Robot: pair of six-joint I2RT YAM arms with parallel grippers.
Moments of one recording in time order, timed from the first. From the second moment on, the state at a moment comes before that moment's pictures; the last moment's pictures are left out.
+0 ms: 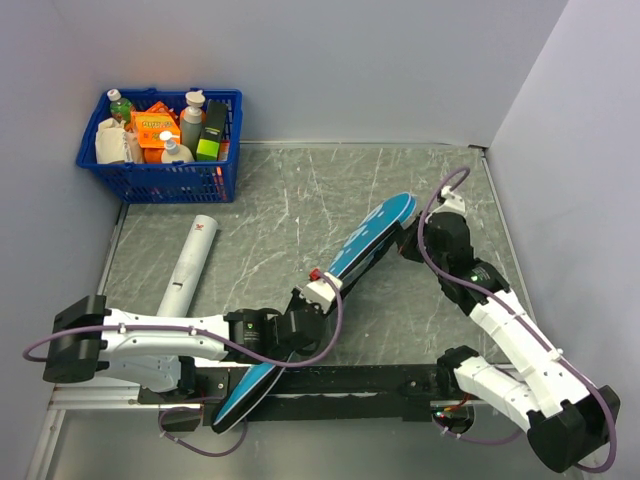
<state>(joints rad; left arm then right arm) -1.43 1.23 0.77 -0.17 -0.76 -0.41 0.42 0.88 0.82 -0.42 0.17 0.61</state>
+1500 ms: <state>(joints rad) -1.41 1.41 0.82 -0.07 -0.75 -0.37 0.32 0.82 0.76 -0.55 0.15 0.71</state>
